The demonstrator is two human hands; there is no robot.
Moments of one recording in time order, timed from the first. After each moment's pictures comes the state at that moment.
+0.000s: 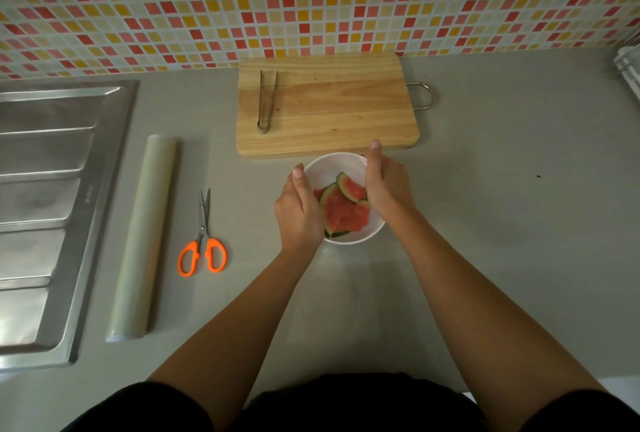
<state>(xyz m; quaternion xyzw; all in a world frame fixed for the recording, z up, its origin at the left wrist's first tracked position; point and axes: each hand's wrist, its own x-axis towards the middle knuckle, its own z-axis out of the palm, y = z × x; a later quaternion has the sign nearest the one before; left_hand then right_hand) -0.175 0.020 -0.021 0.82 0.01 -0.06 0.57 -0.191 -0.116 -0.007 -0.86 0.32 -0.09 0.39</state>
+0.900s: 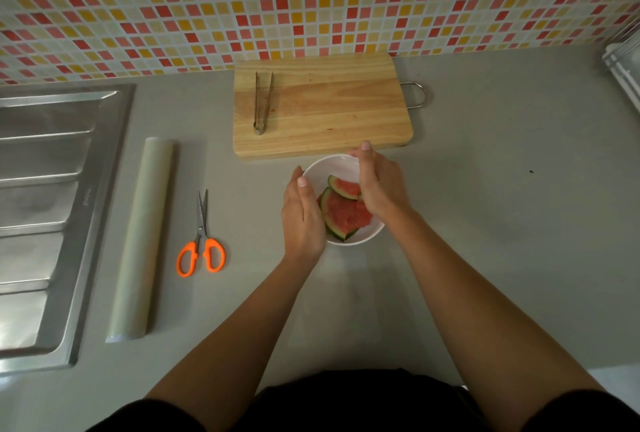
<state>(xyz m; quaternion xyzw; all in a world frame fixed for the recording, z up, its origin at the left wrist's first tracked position) -0.191 0.024 -0.021 0.80 -0.02 -0.11 0.60 -0.198 -0.114 -0.002 -0.86 0.26 -0.10 0.42</state>
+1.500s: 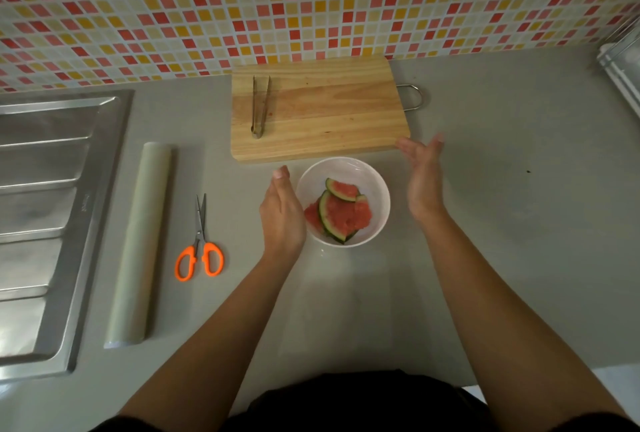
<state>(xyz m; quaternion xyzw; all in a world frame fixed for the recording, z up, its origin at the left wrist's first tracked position) -0.171 0.036 -0.009 0.79 0.01 -0.12 0.60 -0.209 -0.155 -0.003 -0.65 0.39 -0.18 0.63</state>
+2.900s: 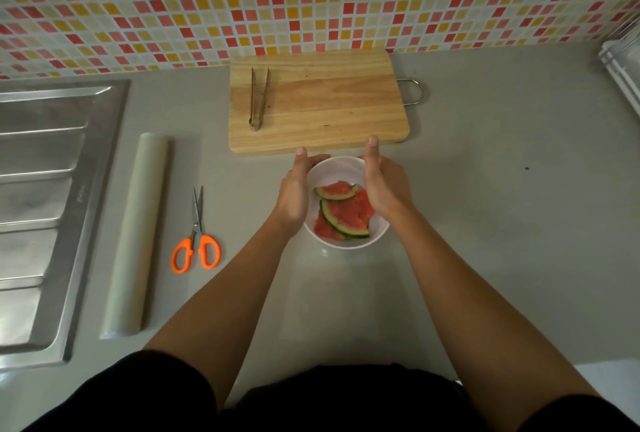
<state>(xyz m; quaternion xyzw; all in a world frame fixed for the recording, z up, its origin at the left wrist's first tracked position) -0.145 0.016 -0.012 0.68 -0.05 -0.32 0.66 -0.206 -0.118 0.001 -0.85 0.34 -0.03 0.40</state>
